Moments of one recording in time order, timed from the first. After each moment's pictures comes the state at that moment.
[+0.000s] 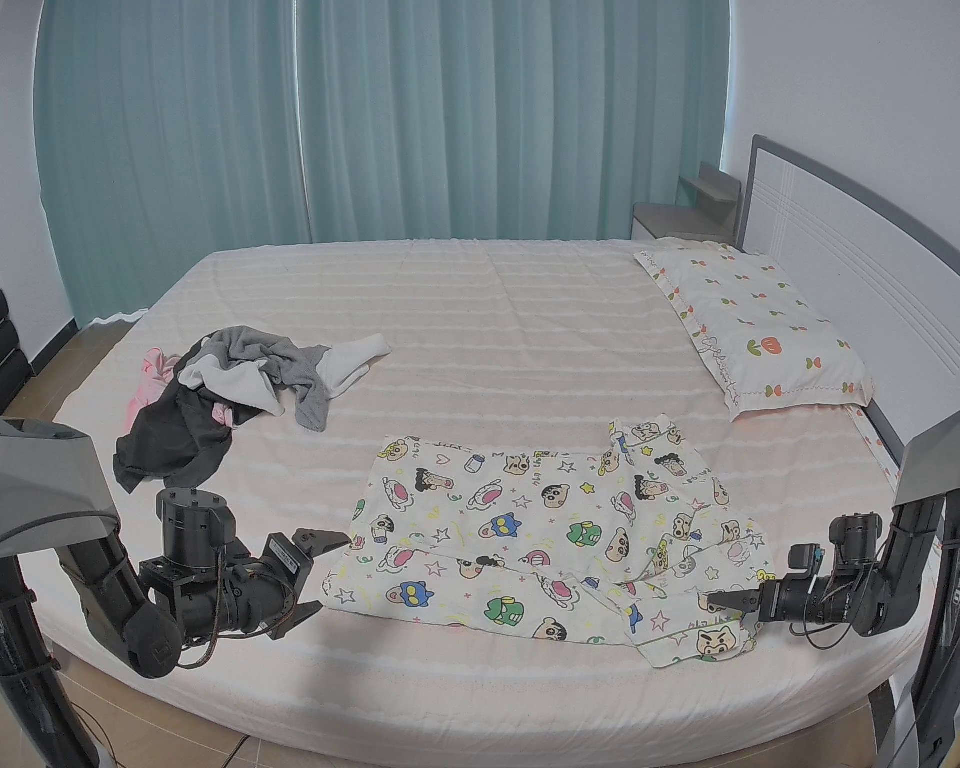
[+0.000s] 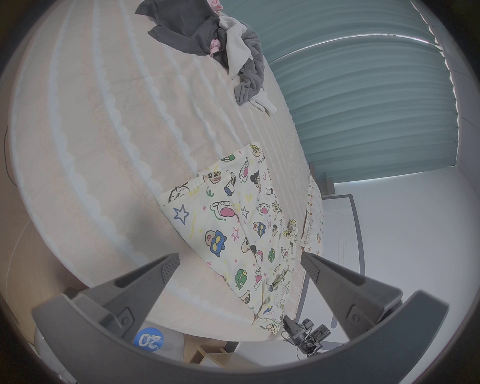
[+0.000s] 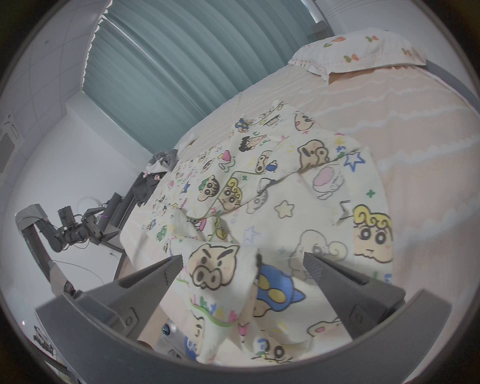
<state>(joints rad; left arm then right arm) -0.23 2.03 -0.33 -1.11 -0.28 -1.19 -0.15 2.37 -0.35 -1.20 0.70 0.10</state>
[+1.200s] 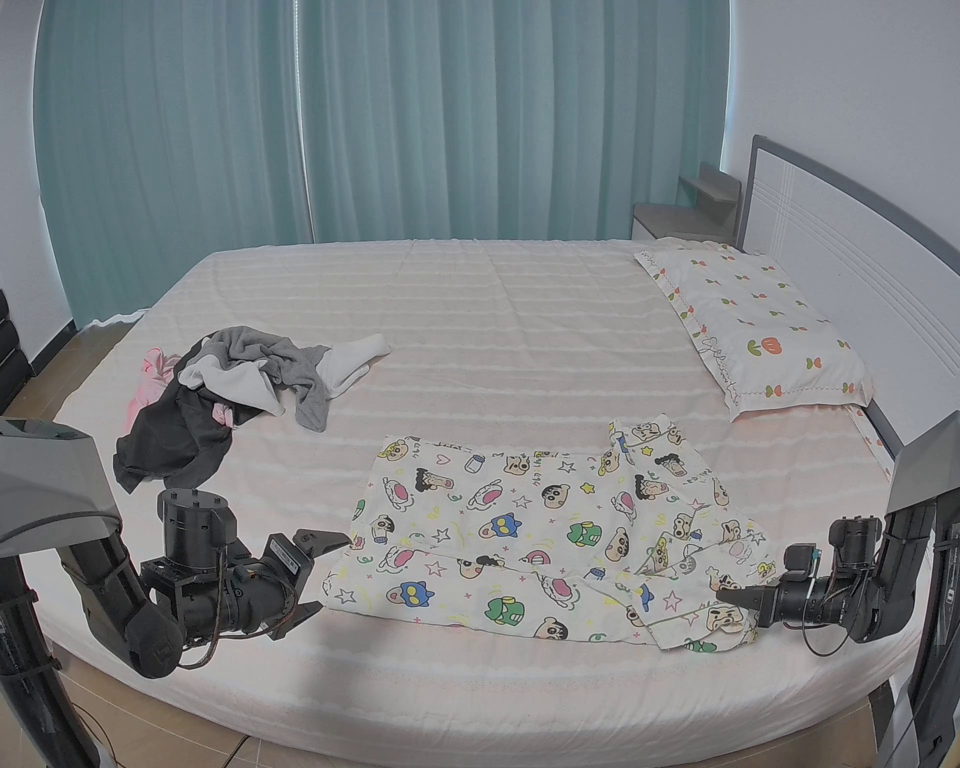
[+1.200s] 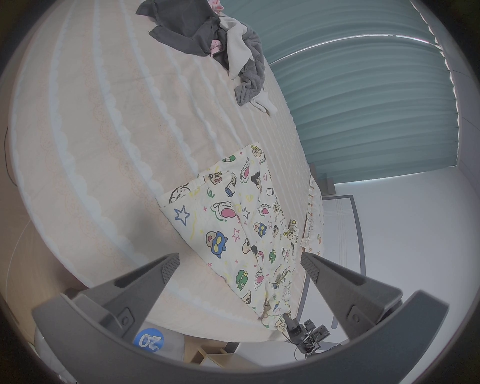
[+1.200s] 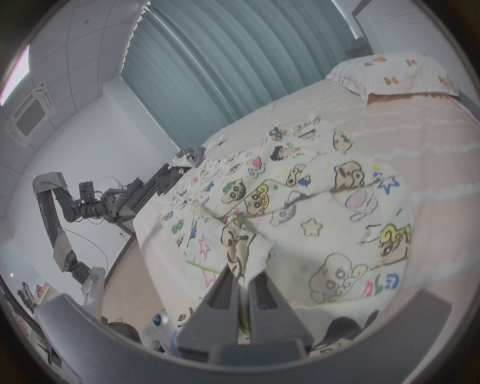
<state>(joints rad) -0.24 2.04 -0.33 -1.12 -0.27 -1.19 -0.16 2.43 -0.35 -1.37 0.81 -0.01</state>
